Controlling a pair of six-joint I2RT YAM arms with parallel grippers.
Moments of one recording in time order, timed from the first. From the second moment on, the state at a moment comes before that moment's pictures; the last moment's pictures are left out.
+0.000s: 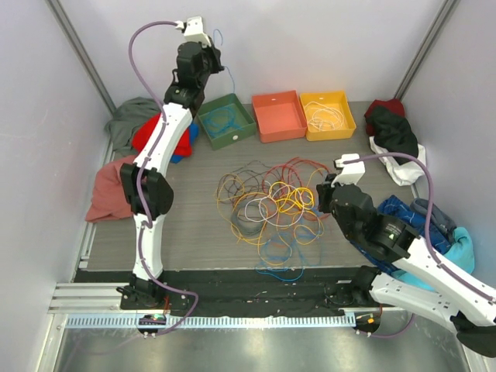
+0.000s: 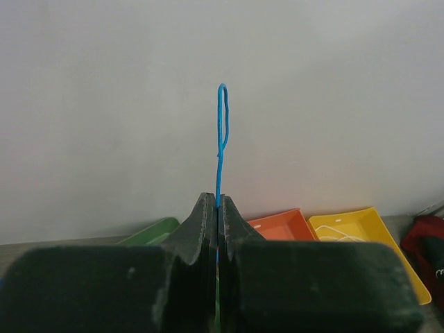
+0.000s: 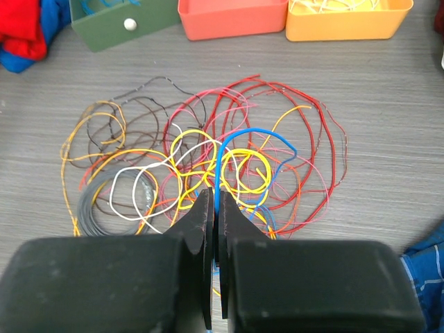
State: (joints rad) left arm -0.32 2.19 2.34 -0.10 -0.12 -0.26; right arm 0.86 0.74 0.86 -0.53 0.65 0.39
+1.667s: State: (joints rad) left arm -0.64 1.41 0.80 0.72 0.37 -0.56; right arm 0.86 0.96 1.07 -0.38 0.55 0.45
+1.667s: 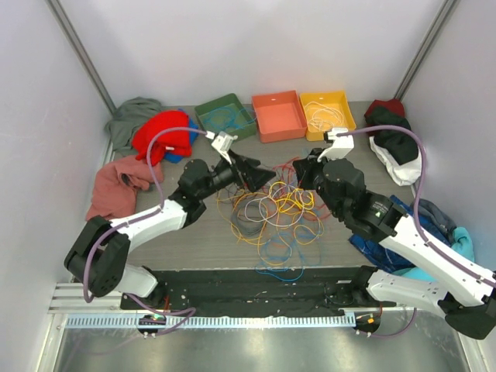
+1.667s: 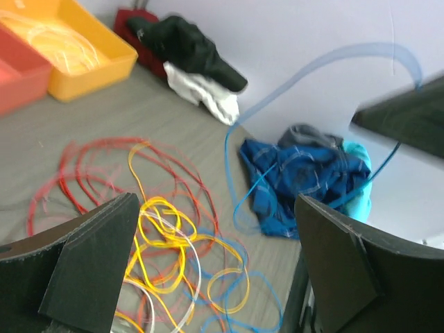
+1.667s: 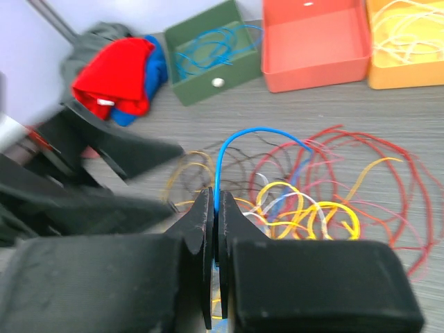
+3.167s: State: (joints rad) left arm -0.47 1.61 1.21 0.60 0.53 -0.69; right arm 0.85 0.72 0.96 -0.48 0.56 0.63
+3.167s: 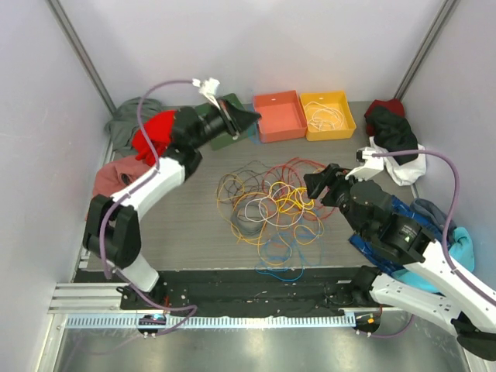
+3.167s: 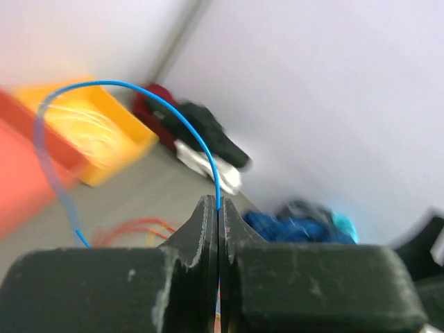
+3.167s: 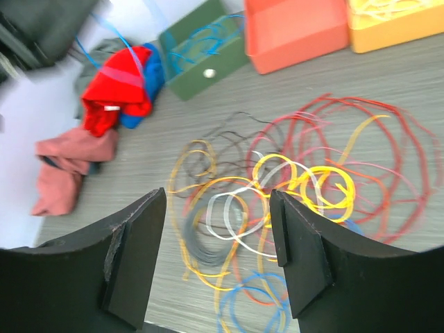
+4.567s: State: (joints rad) left arm -0.34 2.02 1.78 -0.06 -0.18 -0.30; right arm 0.84 0.80 0.85 -0.45 0.75 0.46
